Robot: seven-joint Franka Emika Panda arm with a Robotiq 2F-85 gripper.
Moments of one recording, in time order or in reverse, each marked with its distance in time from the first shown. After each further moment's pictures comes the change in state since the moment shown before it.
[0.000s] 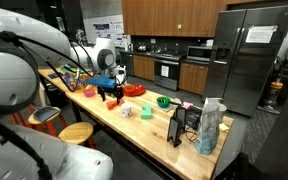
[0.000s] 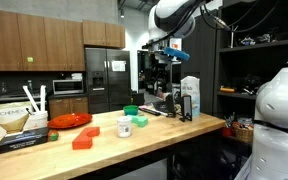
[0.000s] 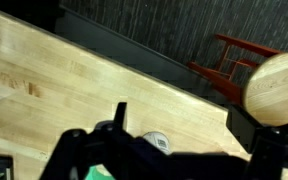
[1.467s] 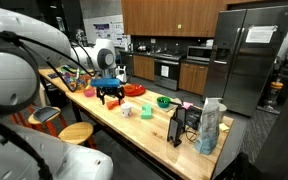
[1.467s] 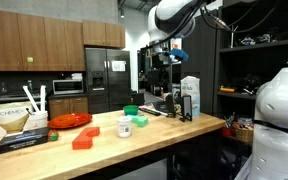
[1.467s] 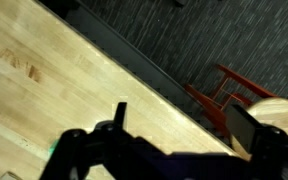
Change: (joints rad) arm 0.005 0.000 -0.004 0.000 -0.047 -0.054 -0.227
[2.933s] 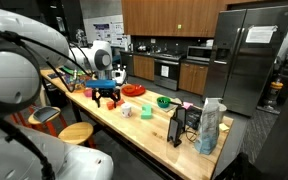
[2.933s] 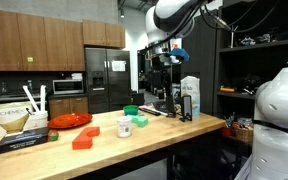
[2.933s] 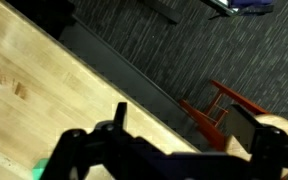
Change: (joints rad) arm 0.031 0.001 0.016 -0.004 0.015 -0.072 0.025
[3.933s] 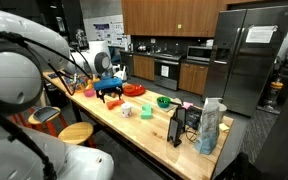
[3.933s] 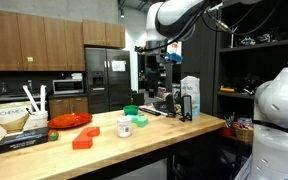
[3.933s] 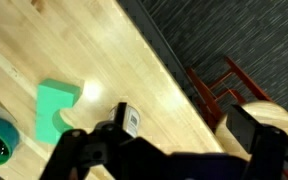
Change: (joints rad) arm 0.034 -0.003 -0.015 -0.043 -0.059 0.288 -0.218
